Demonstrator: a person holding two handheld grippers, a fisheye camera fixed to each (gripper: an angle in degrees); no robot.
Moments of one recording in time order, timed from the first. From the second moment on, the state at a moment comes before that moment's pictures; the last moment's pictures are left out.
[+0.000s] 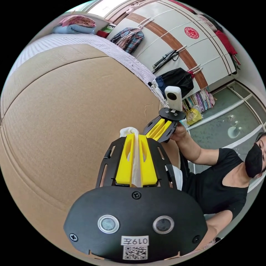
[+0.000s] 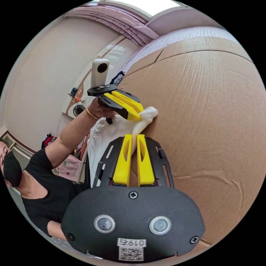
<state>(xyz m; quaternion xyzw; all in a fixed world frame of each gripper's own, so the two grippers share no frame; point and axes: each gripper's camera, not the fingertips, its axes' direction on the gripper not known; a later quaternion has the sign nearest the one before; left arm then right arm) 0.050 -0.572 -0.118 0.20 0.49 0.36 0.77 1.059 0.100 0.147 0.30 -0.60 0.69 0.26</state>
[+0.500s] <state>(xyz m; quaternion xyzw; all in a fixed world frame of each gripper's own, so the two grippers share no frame) 0.079 -0.637 -0.108 0.10 0.48 0.34 0.80 1.059 0.155 0.152 0.31 -0.61 0.70 0.18</state>
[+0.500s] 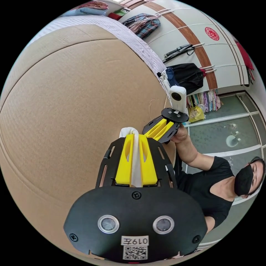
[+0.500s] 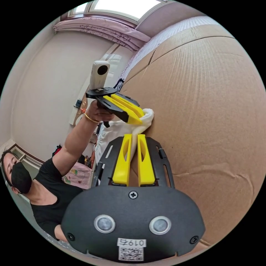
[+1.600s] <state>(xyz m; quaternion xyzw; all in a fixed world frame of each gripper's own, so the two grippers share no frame) 0.074 -0.669 -0.123 0.09 0.47 0.35 0.81 1.073 0.240 0.187 0.32 -0.60 0.72 0.16</state>
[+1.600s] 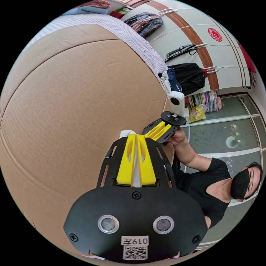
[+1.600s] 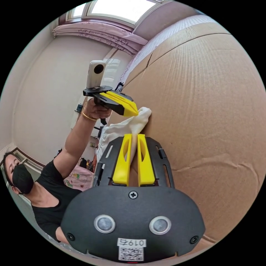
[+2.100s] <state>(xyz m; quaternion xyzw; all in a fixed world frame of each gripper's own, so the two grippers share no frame) 0.022 -0.610 -0.117 0.12 0.46 0.34 0.82 1.049 0.272 0.276 0.32 -0.62 0.69 0.18</state>
